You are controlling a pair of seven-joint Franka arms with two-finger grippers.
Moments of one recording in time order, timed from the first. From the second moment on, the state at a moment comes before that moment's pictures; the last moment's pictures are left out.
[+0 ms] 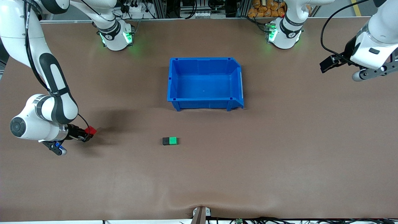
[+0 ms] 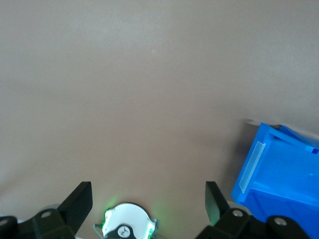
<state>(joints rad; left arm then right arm) -0.11 -0.13 -0.05 -1.76 0.10 1.51 -0.36 -0.12 0.62 -0.02 -1.74 0.15 2.18 0.37</state>
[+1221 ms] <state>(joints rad) -0.04 0.00 -0.12 -1.60 0.10 1.55 -0.29 -0.04 0.66 -0.01 -1.71 0.33 2.18 0.64</state>
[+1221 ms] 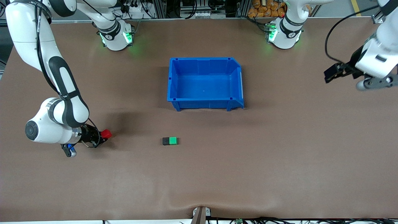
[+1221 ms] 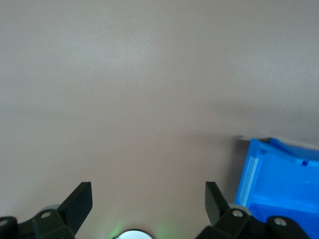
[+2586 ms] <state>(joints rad) -0.01 0.04 -0.19 -1.53 0.10 1.59 -0.23 0.04 0.71 -0.01 -1.66 0.45 2.20 0.86</state>
